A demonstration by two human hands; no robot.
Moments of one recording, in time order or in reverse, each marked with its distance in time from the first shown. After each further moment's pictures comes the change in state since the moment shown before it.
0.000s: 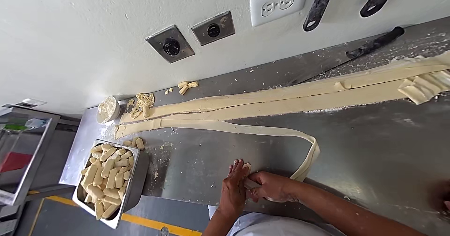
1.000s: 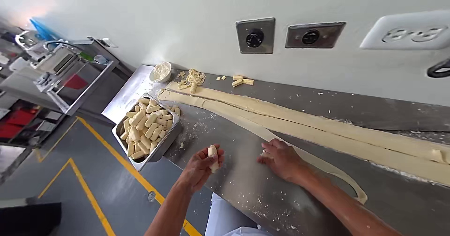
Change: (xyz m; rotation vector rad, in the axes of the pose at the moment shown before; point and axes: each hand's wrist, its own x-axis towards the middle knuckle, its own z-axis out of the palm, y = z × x) left_hand -0.002 0.010 -0.169 -1.039 0.306 -0.671; right_hand 0.046 -0.101 -0.042 -0.859 0.414 -0.206
